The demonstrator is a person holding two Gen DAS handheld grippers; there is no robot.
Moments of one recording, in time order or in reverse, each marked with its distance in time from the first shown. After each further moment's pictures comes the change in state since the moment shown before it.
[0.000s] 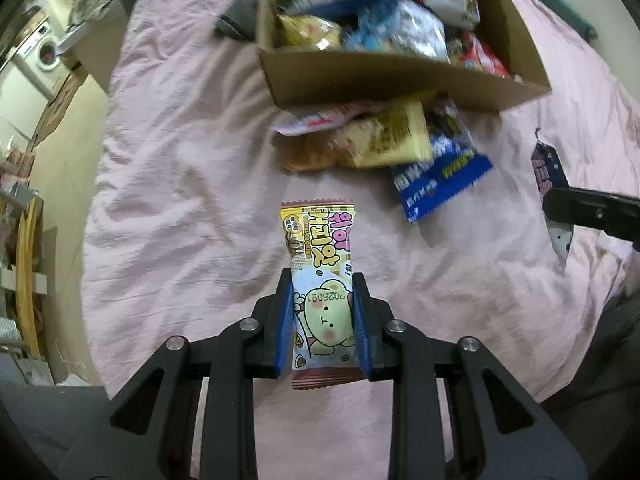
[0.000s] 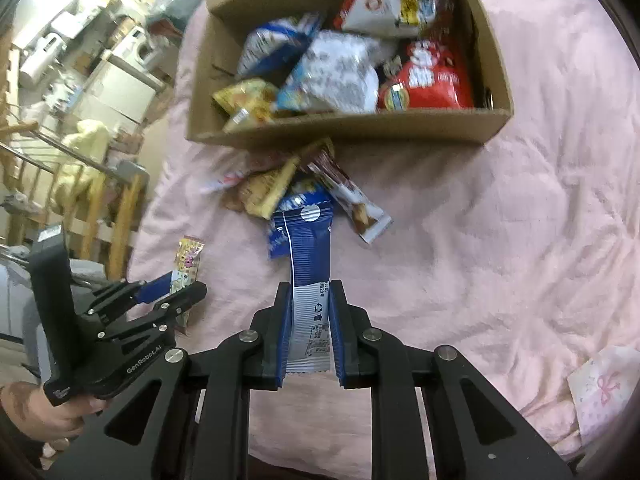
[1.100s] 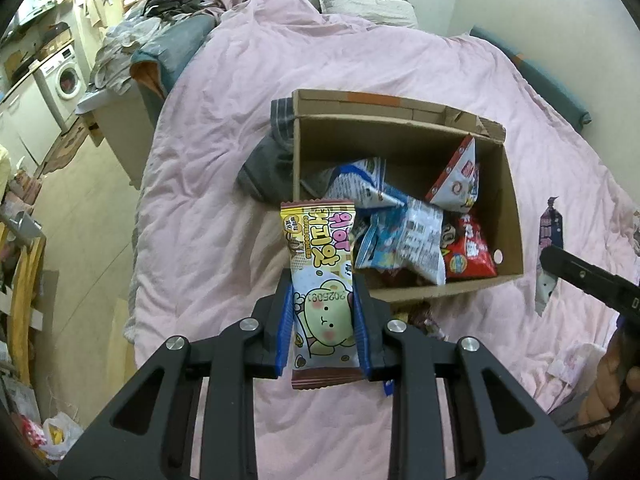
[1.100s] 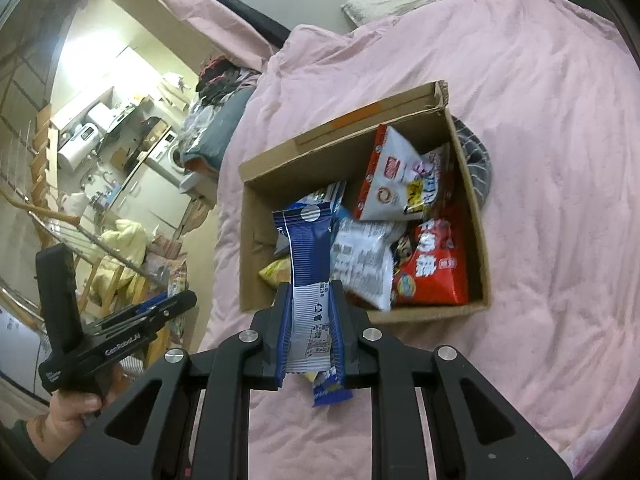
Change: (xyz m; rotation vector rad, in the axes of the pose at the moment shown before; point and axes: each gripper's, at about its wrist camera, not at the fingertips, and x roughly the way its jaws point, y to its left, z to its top) left arm -0.069 0.014 0.131 -0.051 -0.274 -0.029; right arm -0.068 -0.011 0.074 0.074 -0.383 0.132
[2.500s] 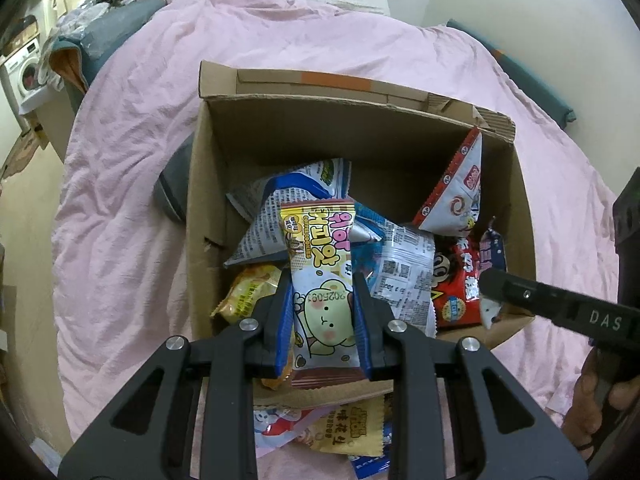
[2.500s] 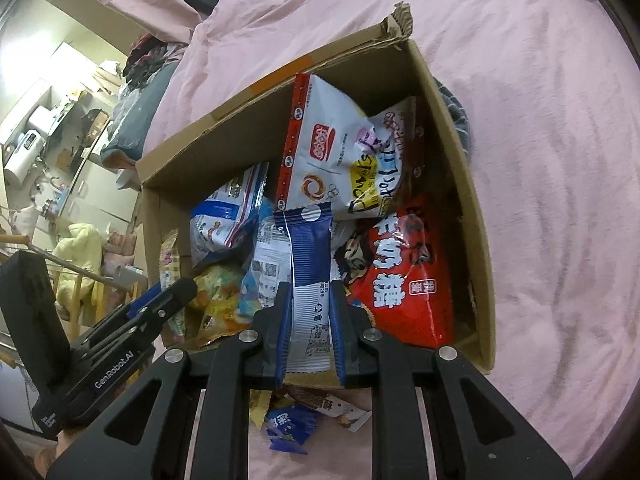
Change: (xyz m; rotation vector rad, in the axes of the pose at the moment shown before) left arm 0.100 -0.024 0.029 0.010 0.024 -0.137; right arm 0.084 -0.042 0.025 0.115 0.138 -0.156
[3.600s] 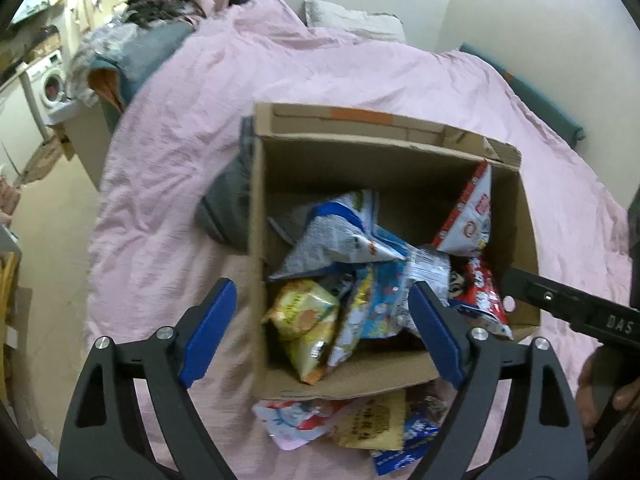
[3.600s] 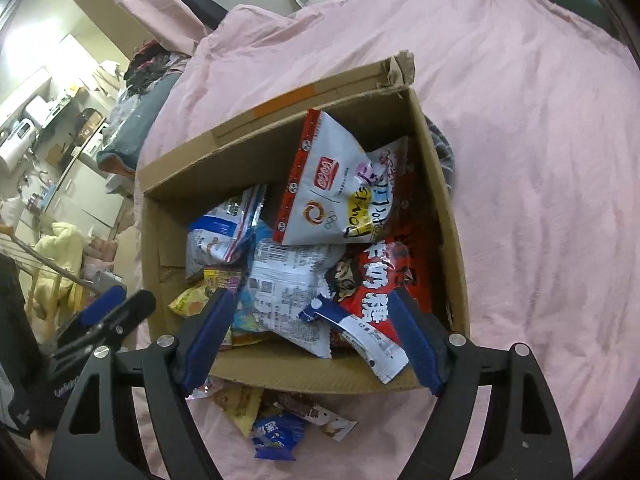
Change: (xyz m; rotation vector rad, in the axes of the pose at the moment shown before) left arm -0.037 0.015 -0.004 -0.011 -0.117 0.080; right arm -0.022 0.017 -0.004 -0.074 -0.107 -0.090
